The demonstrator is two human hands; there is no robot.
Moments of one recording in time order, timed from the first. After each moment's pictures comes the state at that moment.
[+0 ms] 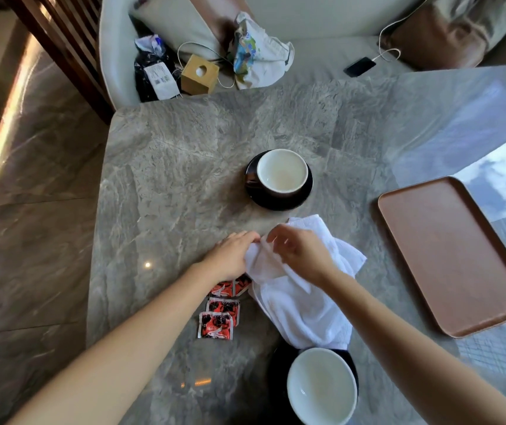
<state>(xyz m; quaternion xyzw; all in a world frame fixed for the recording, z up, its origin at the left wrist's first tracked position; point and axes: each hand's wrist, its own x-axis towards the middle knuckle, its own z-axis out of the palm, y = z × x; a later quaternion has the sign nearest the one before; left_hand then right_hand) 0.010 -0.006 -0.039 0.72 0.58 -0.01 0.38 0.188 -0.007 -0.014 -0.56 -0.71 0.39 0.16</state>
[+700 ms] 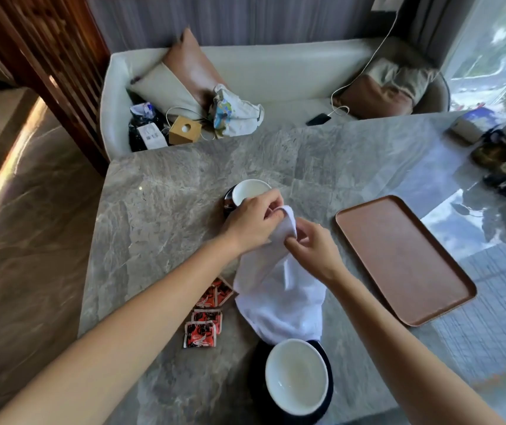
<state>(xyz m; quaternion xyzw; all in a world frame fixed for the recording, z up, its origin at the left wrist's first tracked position) 0.084 -0.002 0.096 0.75 0.50 0.29 0.31 0.237 -0.038 0.054 -0.60 -0.67 0.30 0.31</state>
